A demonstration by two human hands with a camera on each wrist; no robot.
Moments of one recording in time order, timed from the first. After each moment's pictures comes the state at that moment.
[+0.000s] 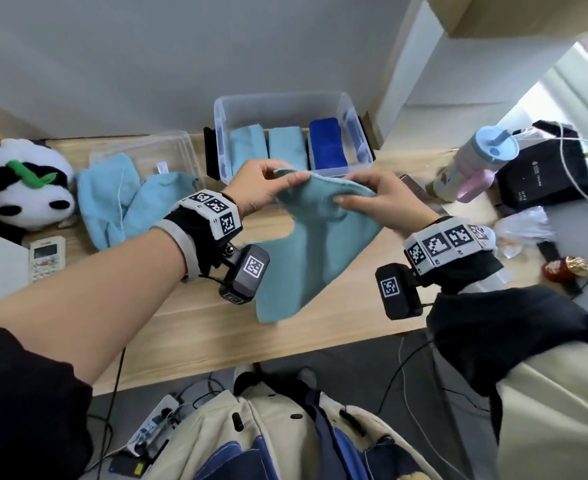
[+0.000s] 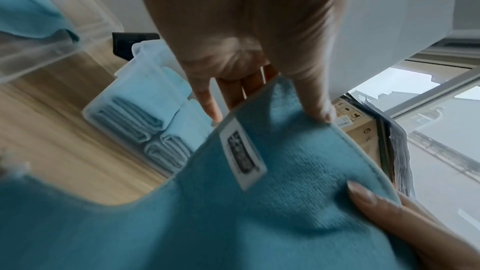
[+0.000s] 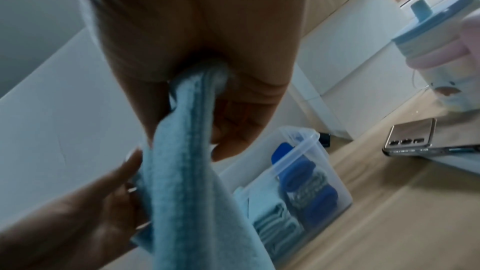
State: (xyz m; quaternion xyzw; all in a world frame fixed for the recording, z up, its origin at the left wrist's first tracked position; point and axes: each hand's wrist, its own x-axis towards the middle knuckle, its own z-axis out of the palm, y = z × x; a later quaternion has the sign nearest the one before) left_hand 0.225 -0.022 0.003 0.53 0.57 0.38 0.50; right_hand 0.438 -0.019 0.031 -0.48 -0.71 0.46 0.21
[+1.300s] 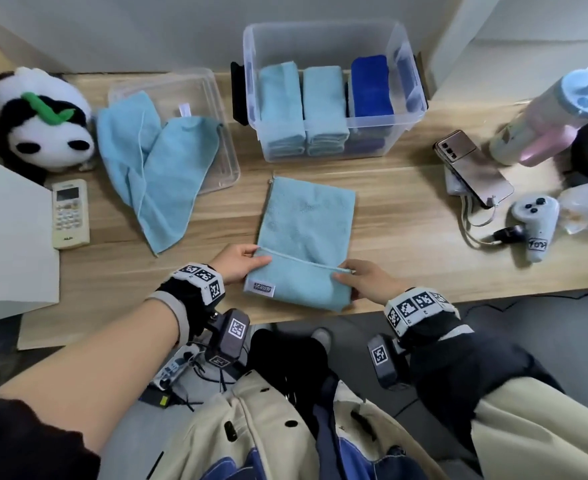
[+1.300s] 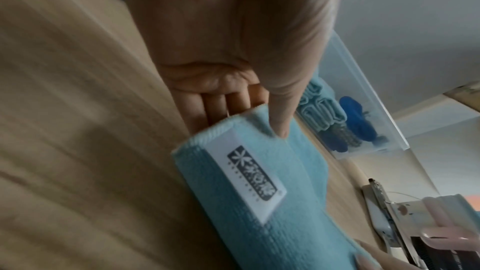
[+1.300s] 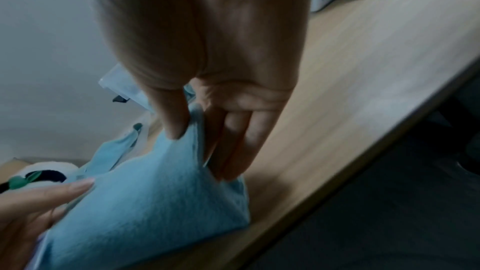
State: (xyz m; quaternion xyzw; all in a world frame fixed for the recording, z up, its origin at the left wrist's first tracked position) left_hand 0.168 -0.154 -0.144 0.33 0.68 0.20 0.62; right_hand 0.421 -0.126 -0.129 -0.59 -0.49 0.65 0.02
